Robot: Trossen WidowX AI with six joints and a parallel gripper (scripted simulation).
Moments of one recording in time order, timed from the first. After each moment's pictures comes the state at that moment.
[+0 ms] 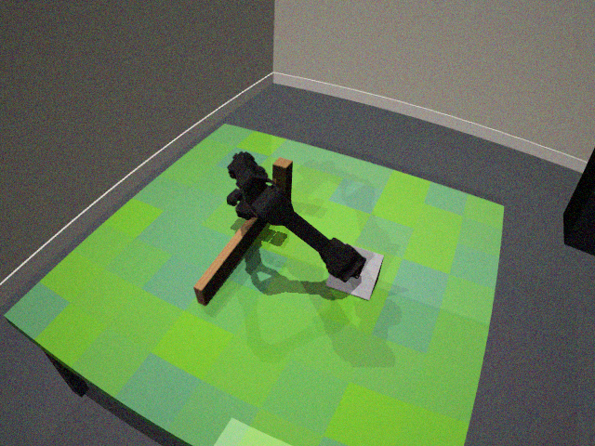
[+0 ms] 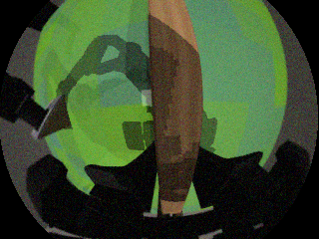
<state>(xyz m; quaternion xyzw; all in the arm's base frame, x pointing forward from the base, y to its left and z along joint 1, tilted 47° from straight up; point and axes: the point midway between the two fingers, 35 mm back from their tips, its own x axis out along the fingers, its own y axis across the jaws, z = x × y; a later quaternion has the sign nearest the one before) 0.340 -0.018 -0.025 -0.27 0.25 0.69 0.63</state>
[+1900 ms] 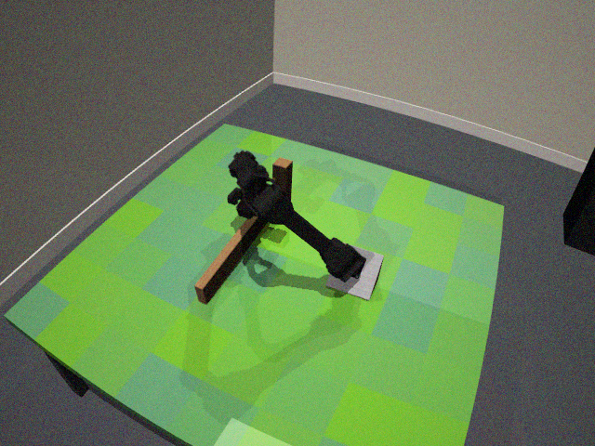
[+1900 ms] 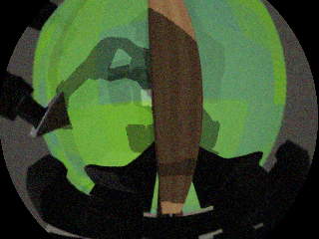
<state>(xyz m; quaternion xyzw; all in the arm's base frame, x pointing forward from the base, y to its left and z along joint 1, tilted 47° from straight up) 0.341 -0.022 -0.029 -0.27 0.25 0.68 0.63</state>
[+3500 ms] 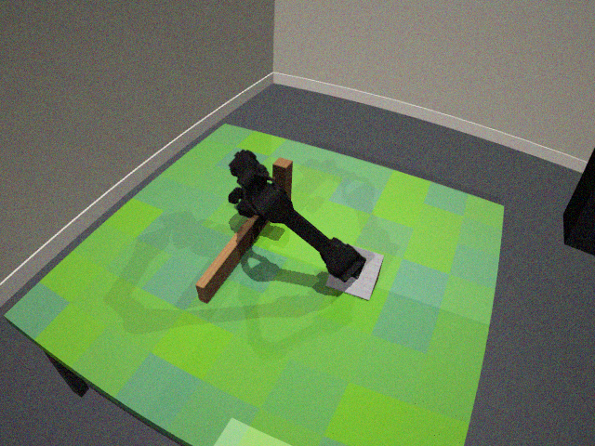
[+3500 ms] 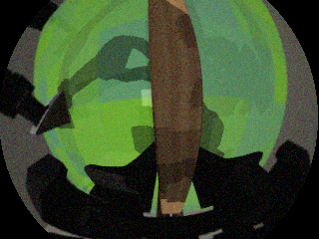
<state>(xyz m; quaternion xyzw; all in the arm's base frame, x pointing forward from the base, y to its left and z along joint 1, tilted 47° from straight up) 0.342 -0.025 -0.032 -0.27 0.25 0.69 0.63</state>
